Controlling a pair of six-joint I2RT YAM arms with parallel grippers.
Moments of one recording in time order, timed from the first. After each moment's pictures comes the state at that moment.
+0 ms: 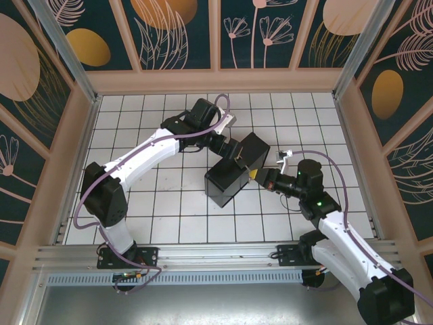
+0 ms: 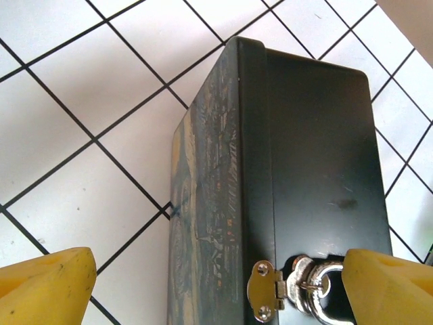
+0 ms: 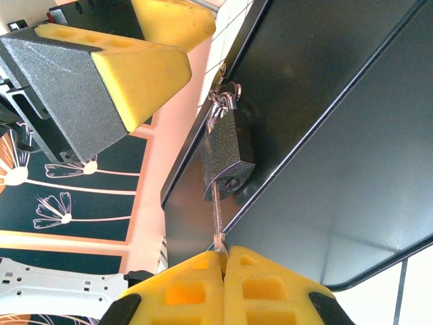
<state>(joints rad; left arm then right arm) -0.70 1.76 1.58 -0.67 0.31 -0.16 0.38 0.72 0.40 0.00 -0.68 0.93</state>
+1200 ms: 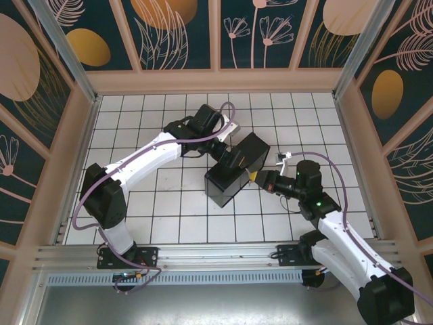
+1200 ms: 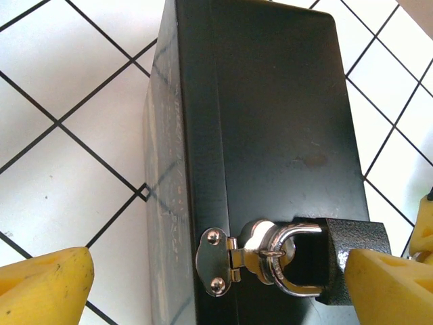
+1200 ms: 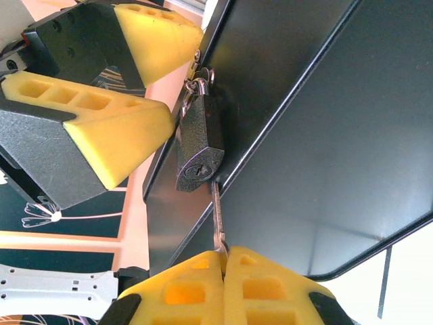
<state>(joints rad) -0.74 1.75 1.54 -0.70 0.34 -0.11 0.38 0.73 0.38 -0.02 -0.68 0.91</state>
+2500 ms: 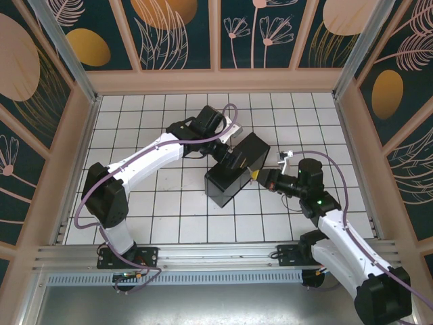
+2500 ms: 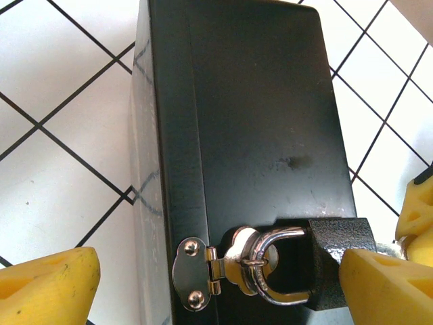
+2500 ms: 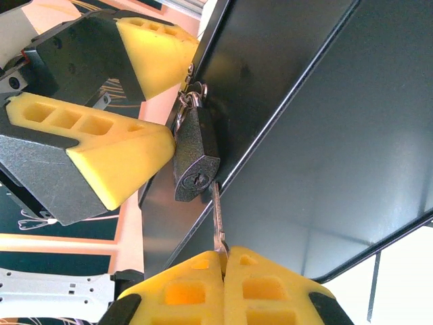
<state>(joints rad) -0.75 1.77 1.54 -0.69 0.35 -0.10 0.33 0.75 0.39 -0.03 -0.71 0.88</state>
